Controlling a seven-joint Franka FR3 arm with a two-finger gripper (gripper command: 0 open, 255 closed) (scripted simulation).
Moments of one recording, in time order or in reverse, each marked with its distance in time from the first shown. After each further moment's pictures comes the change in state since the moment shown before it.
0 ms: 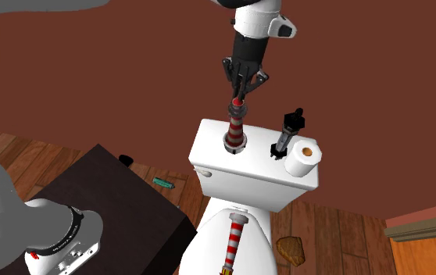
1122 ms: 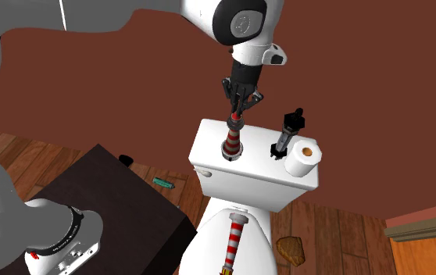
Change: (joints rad) arm 0.001 0.022 0.003 -0.142 0.005 0.163 0.007
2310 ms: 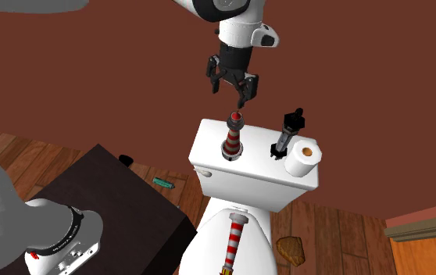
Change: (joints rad) arm 0.025 -0.129 0.006 -0.051 -0.019 -0.071 0.026
